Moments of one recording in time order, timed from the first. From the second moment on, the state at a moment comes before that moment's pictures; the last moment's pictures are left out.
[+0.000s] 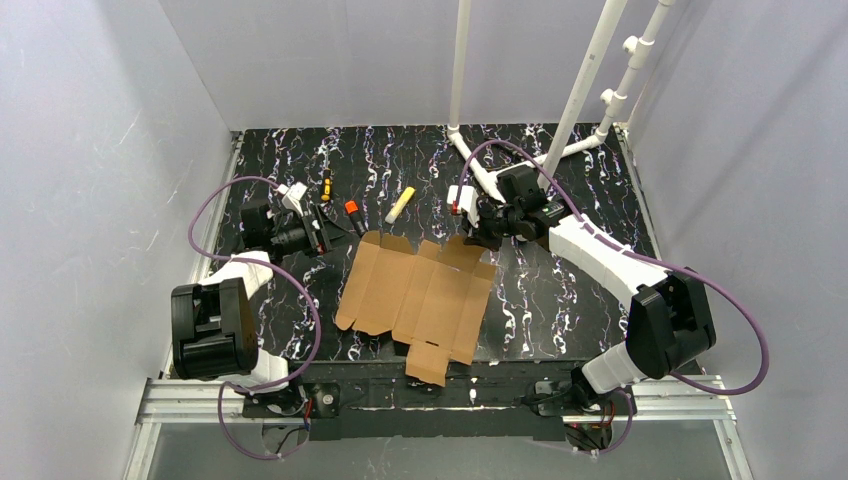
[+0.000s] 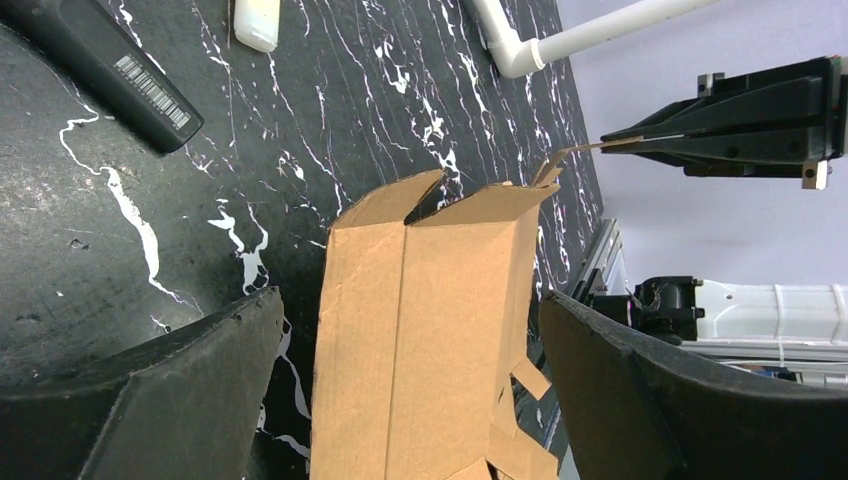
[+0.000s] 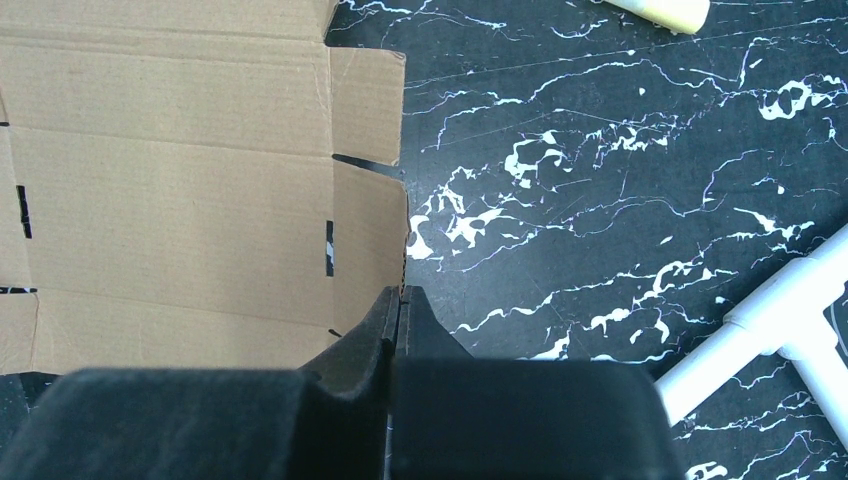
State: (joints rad) left arm 0.14 1.46 0.67 0.13 1.06 -0.38; right arm 0.53 1.48 1.11 -0.45 -0.57 -0.71
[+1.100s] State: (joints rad) left arm 0.09 1.46 0.66 0.29 1.22 -0.49; right arm 0.52 1.53 1.23 -0.42 -0.59 -0.60
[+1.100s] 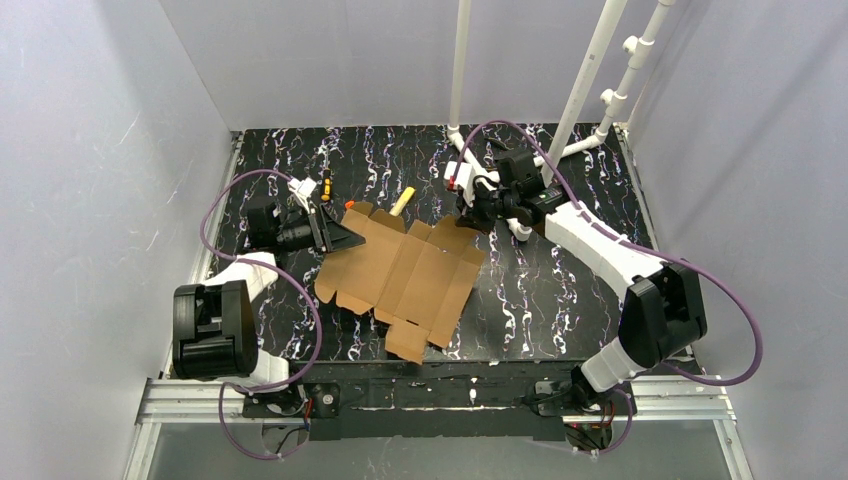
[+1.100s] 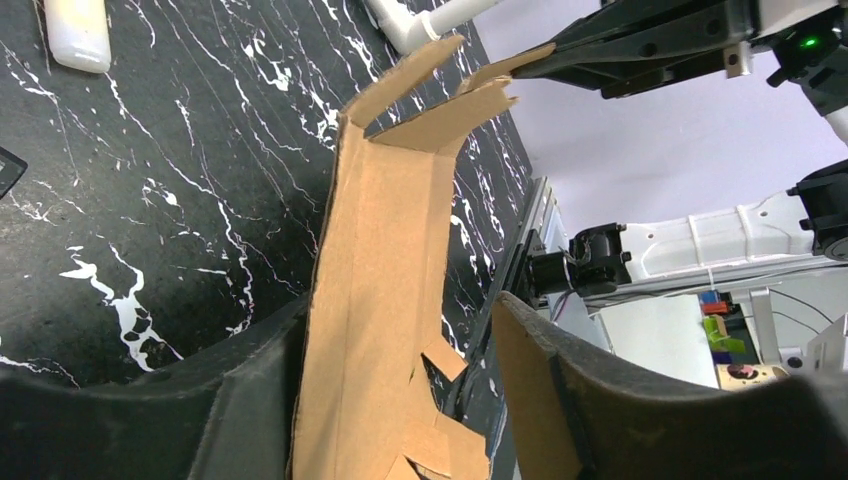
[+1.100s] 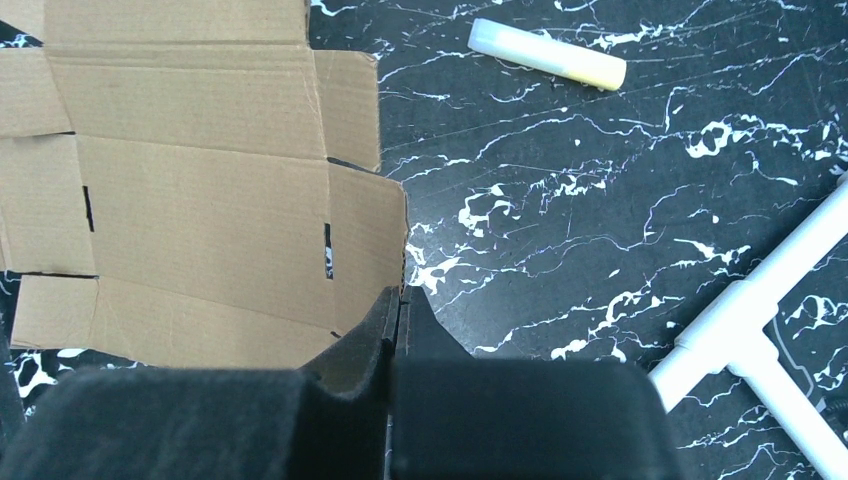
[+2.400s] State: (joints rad) left arm -0.16 1.24 1.02 -0.39 0.73 -0.05; right arm 0.50 1.72 1.19 -0.20 -0.70 -0.34
